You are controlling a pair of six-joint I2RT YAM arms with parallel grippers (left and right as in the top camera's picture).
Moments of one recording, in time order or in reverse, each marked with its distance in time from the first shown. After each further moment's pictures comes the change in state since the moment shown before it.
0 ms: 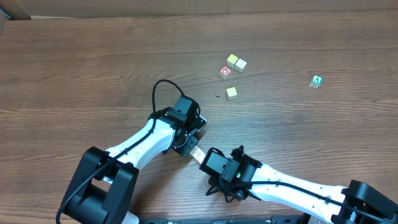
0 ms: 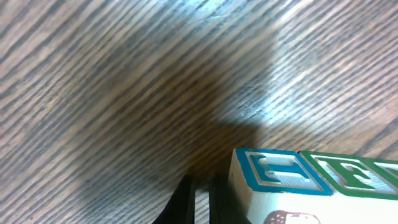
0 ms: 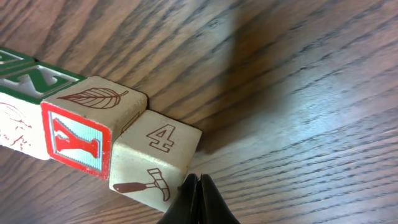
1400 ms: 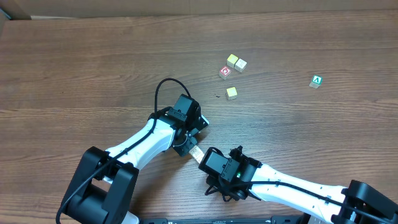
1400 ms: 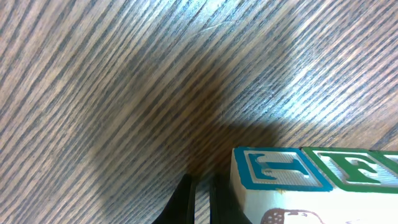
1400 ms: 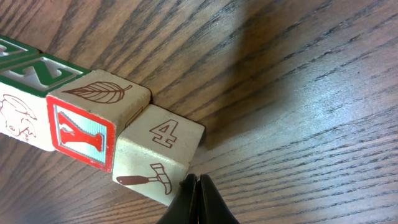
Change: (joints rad) left arm -0.001 0.000 0.000 0.027 -0.039 0.156; right arm 0.000 0.000 0.000 0.024 -0.026 0.038
